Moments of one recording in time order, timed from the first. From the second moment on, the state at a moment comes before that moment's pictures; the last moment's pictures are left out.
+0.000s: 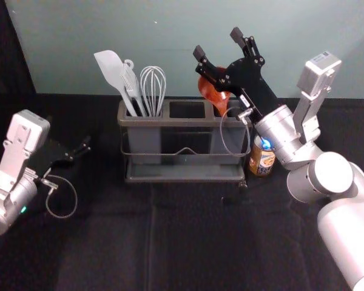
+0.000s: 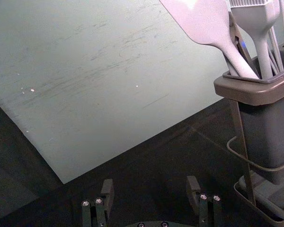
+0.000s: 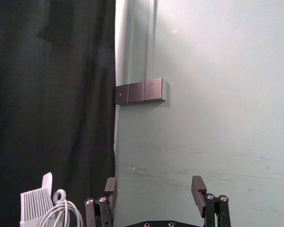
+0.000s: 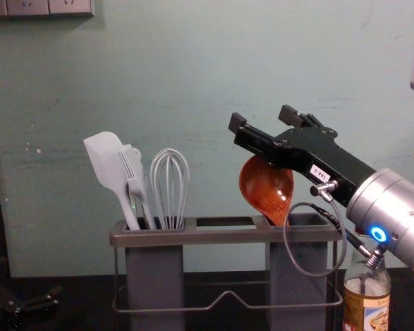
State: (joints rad) left arm -0.20 0.60 0.45 -1.41 -0.25 -0.12 0.03; right arm 0.50 0.07 -0.27 -1.04 0.32 -0.55 0.51
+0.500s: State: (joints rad) left arm -0.20 0.60 0.45 -1.41 -0.25 -0.12 0.03; right arm 0.46 0.09 -0.20 -1.12 0.36 -0.65 0.49
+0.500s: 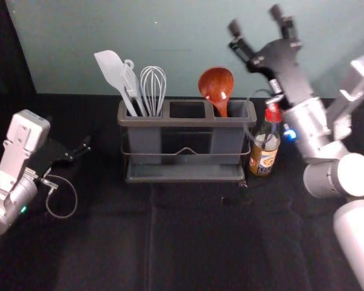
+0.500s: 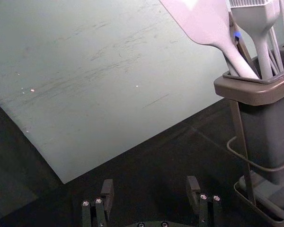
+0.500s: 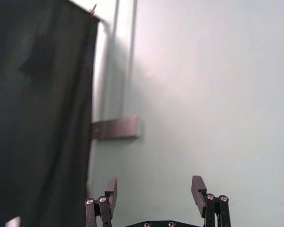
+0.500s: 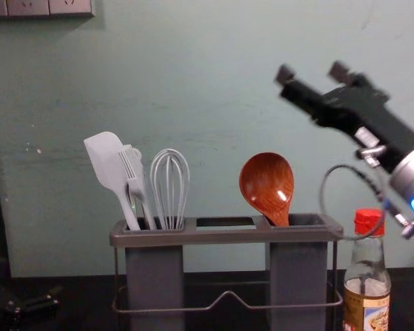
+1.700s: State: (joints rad) left arm -0.20 0.60 0.45 -1.41 -0.25 -0.12 0.03; right arm 0.31 0.12 0.00 -1.21 0.04 -0.37 0.17
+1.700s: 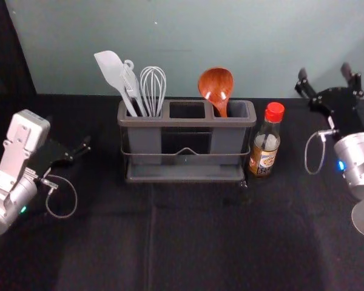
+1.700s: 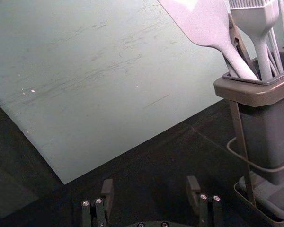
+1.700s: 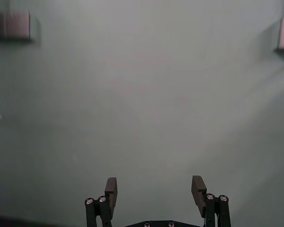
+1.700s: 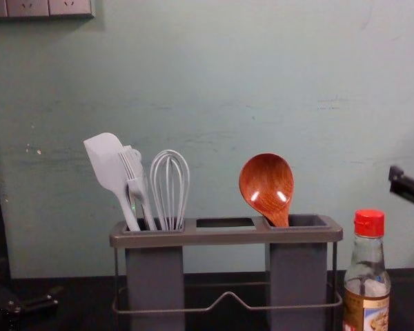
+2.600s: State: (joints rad) left arm -0.20 0.60 0.45 -1.41 -0.25 -0.12 0.03; right arm 0.27 0.16 -0.04 -1.24 0.02 -0.10 0.16
